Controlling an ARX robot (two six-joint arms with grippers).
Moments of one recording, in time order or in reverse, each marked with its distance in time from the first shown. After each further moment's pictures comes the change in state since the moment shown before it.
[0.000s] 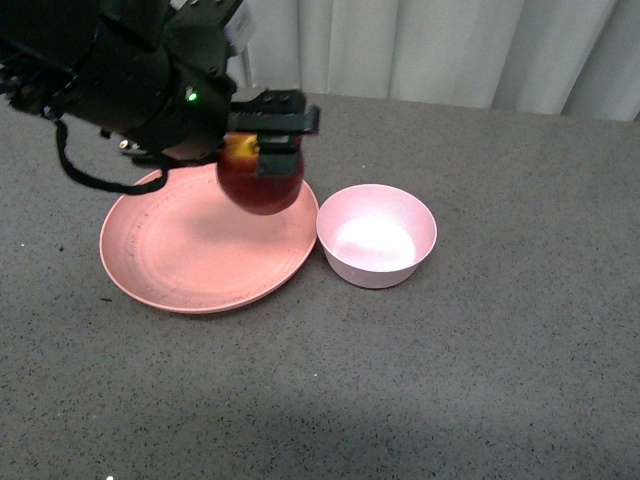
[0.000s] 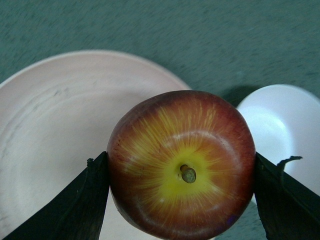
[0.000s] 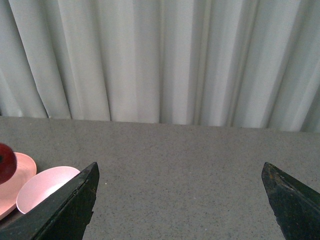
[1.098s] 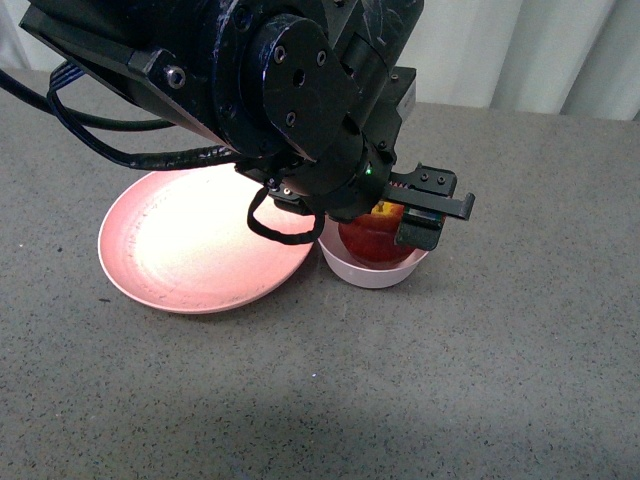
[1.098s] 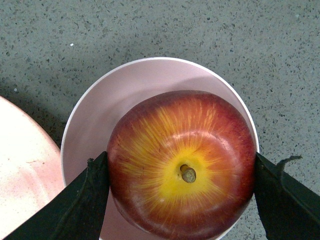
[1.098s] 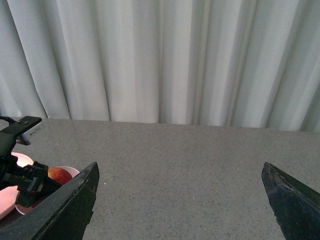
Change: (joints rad) left arm -0.222 0.212 0.192 -0.058 -0.031 0.010; right arm 0.000 0.000 0.000 0.000 0.000 0.000
